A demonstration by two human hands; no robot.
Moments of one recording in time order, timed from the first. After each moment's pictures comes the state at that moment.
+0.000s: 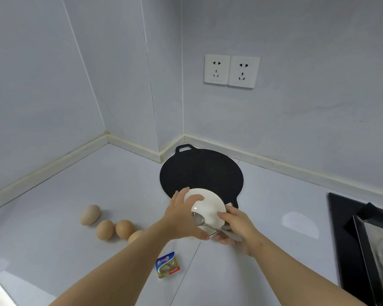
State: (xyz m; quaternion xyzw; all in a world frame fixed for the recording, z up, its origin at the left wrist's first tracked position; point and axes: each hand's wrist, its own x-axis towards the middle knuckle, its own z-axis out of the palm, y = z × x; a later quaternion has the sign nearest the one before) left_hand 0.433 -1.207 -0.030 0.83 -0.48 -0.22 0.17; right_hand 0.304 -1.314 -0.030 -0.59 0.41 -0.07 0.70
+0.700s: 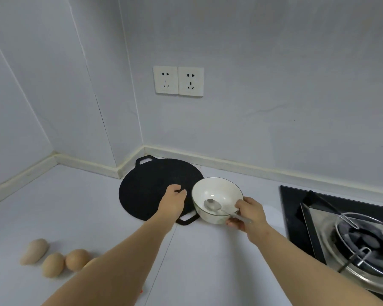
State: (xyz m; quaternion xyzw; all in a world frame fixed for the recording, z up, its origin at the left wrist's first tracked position) left_hand 0.400 -1.300 0.000 0.78 -0.23 -0.34 0.47; right_hand 0.242 -1.390 -0.017 -0.46 0.54 -0.28 0.65
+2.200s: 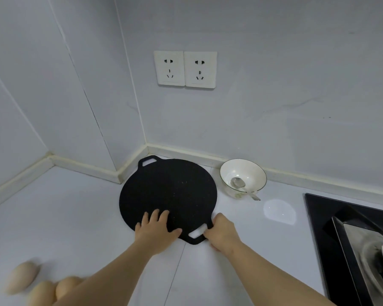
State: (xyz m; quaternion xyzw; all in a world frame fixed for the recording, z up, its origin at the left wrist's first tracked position) left_hand 0.470 -1.296 -0.071 0.90 -0.37 -0.23 0.01; right_hand 0.335 -1.394 -0.071 -0.71 0.52 -0.01 0.48
